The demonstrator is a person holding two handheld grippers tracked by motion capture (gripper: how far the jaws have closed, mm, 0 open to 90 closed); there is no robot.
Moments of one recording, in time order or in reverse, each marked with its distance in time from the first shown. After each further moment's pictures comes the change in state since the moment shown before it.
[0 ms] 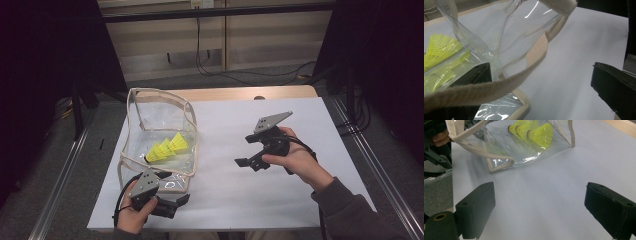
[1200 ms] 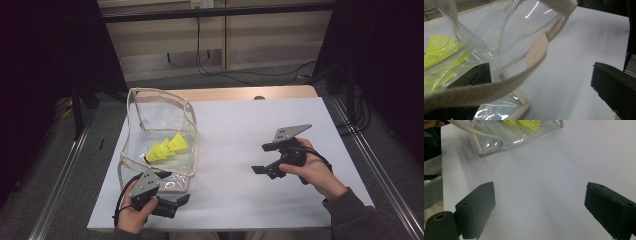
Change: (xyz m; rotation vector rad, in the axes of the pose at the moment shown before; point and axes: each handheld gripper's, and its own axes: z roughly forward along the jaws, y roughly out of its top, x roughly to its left) left arm -0.001 0.000 0.001 0.001 0.004 -0.001; right arm -0.015 -0.054 -0.015 -0.012 -0.032 0.057
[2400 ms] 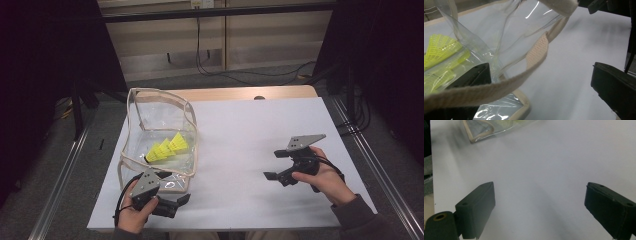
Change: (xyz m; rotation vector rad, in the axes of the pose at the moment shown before) left arm 0.000 0.000 0.001 0.001 0.000 0.003; right arm -0.007 -0.038 -0.015 -0.004 -0.044 0.021
